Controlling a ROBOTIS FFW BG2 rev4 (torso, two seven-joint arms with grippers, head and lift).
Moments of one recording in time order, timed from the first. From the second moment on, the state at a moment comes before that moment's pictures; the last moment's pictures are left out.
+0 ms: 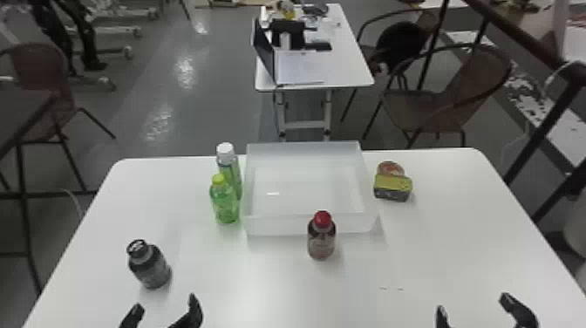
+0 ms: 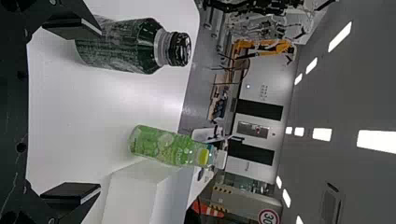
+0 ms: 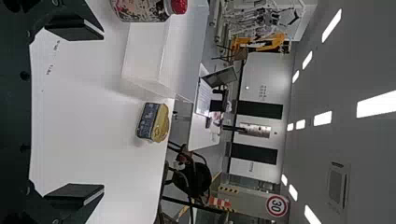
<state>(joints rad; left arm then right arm) 0.47 0.14 -0.08 -1.43 0.33 -0.52 0.08 0.61 0.00 -0.15 -1.73 0.08 -0.34 0.28</state>
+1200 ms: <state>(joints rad) 0.16 0.23 0.01 -1.09 0.32 -0.42 -0.05 0.55 0.00 -0.14 -1.68 0.07 -0.34 0.33</state>
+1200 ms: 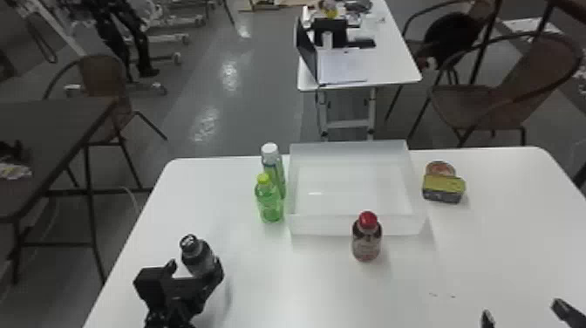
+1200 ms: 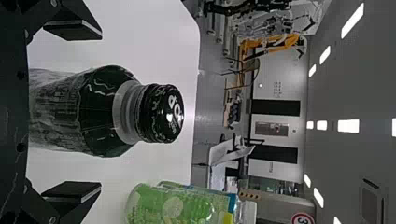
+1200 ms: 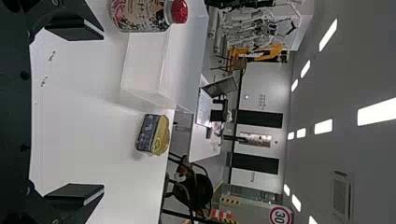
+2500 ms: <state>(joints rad) 0.11 0.20 -0.06 -1.53 0.26 -0.02 -0.16 0.55 0.00 -0.15 -1.65 0.04 -0.34 0.34</state>
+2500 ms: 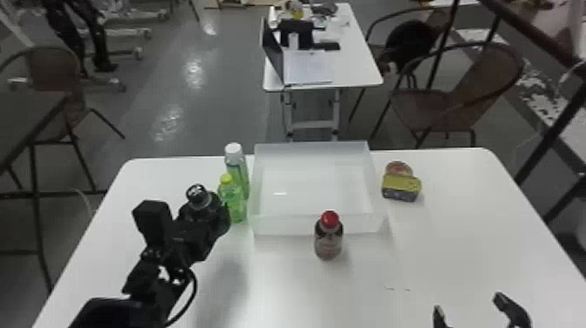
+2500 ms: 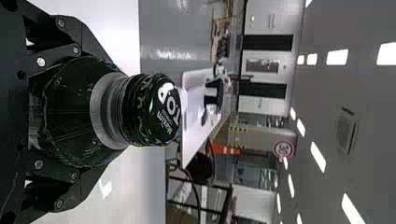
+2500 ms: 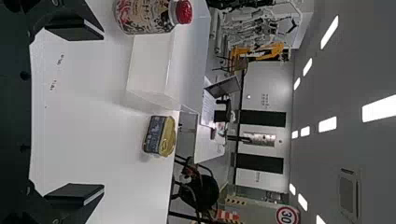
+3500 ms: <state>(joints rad) -0.45 0.12 -0.21 -0.88 0.08 0.01 -0.59 0.50 0.00 -0.14 -1.60 0.05 -0.32 0.38</state>
